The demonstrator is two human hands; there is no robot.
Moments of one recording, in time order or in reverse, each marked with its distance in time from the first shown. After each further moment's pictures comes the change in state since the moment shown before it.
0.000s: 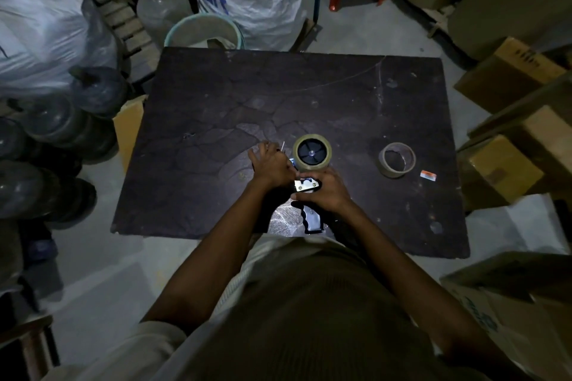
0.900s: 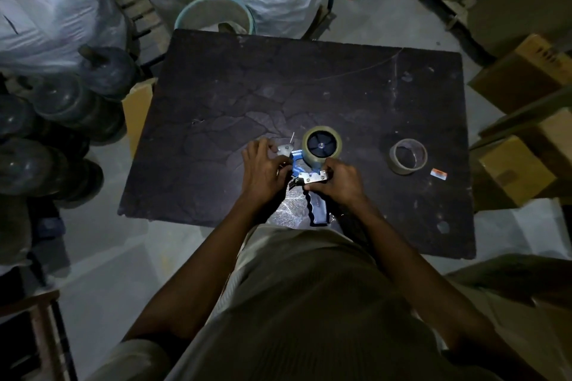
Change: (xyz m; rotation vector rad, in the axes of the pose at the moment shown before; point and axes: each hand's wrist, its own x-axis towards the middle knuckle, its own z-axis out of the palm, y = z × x) left_hand -0.072 -0.026 0.003 -0.146 0.520 0.128; right_hand -0.007 -0.017 -0.026 -0.193 0.055 -0.008
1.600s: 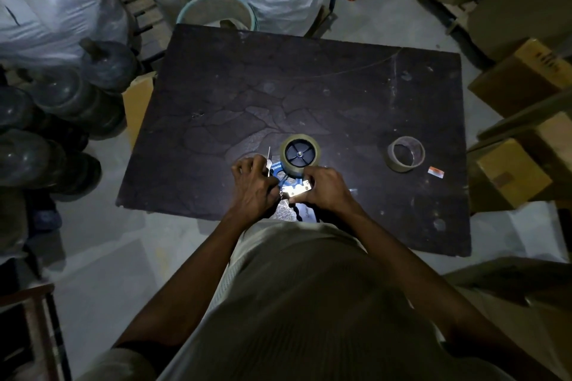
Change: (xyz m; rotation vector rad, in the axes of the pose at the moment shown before) left_hand -0.048 -0.025 0.017 0.181 0.009 0.082; right_hand -0.023 -0.028 0.011 -0.086 -0.118 -0.191
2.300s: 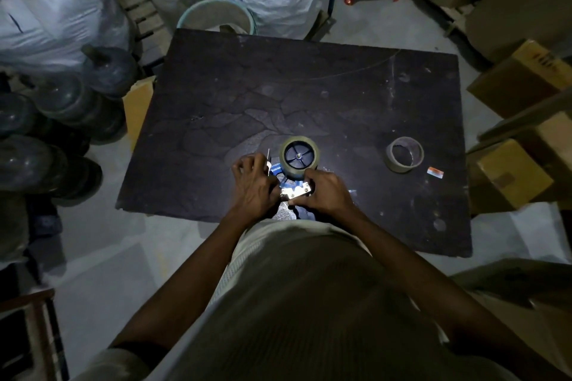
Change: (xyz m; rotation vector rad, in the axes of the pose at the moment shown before) left_hand 0.007 0.006 -0.004 0.127 -0.106 -0.005; right_hand -0.011 0.006 0.005 -0.003 0.110 -0.089
